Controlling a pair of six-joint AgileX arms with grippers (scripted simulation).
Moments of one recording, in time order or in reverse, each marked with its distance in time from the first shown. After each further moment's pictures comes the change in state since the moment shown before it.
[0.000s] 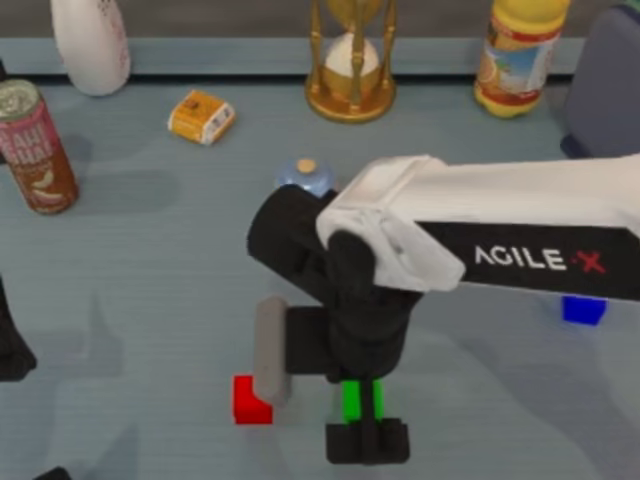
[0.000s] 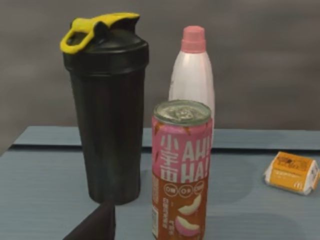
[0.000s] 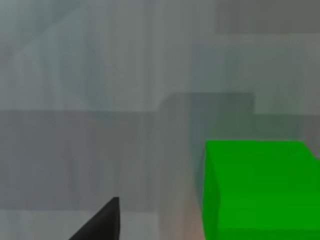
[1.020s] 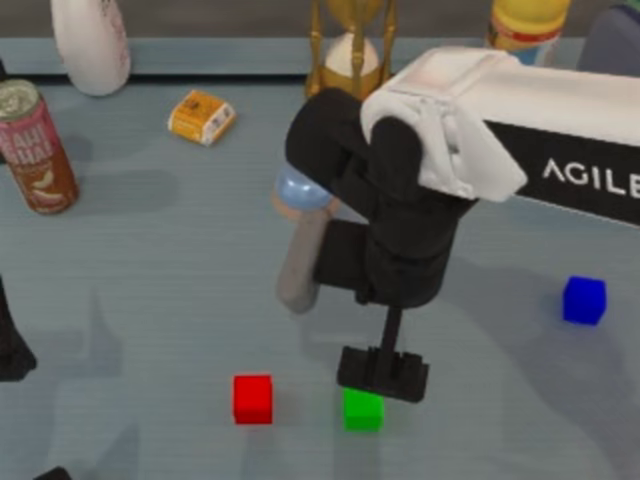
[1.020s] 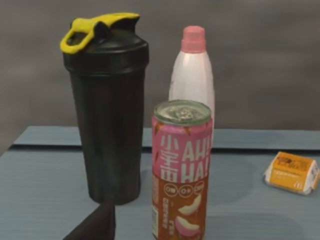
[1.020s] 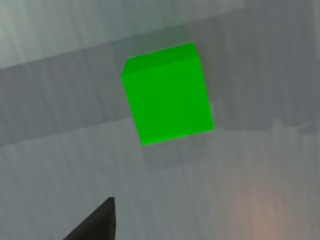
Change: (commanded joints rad) left arm 0.000 0.000 0.000 0.000 0.000 0.000; right arm -0.100 -0.078 0.136 -0.219 0.002 0.160
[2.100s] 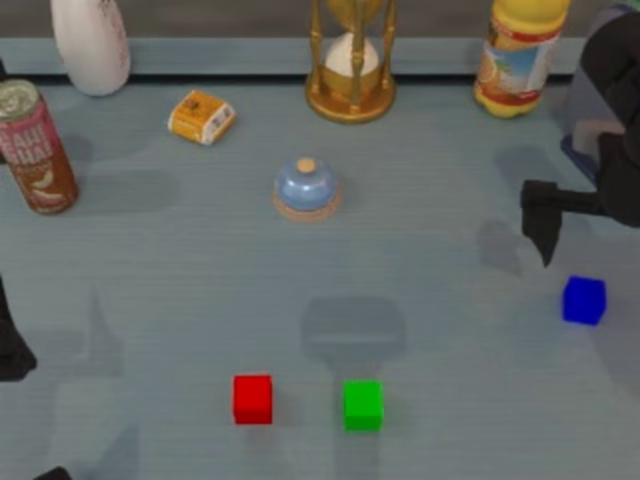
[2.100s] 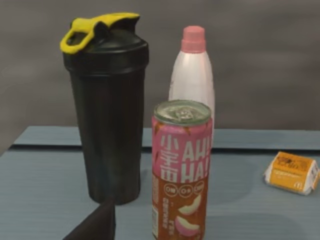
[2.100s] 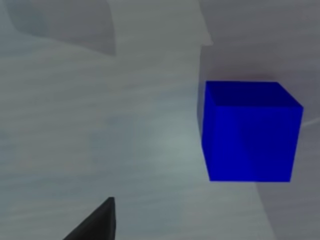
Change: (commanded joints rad) left arm 0.000 0.000 0.000 0.000 0.000 0.000; right arm -0.573 -0.089 -0.186 0.090 0.012 0.937
